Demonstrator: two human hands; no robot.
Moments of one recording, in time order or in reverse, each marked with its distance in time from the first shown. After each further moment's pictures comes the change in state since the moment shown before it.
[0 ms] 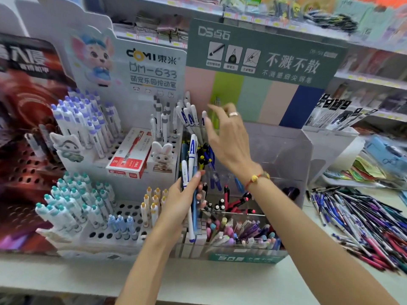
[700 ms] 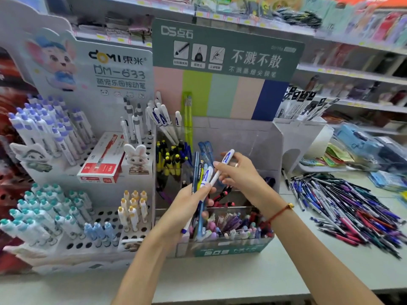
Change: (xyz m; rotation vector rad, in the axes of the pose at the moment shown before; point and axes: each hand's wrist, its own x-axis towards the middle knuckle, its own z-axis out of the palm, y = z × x) left_hand -0.010 -0.012 0.036 0.270 -0.285 -0.118; right_hand -0.074 0.050 -0.049 0.881 -0.305 0.834
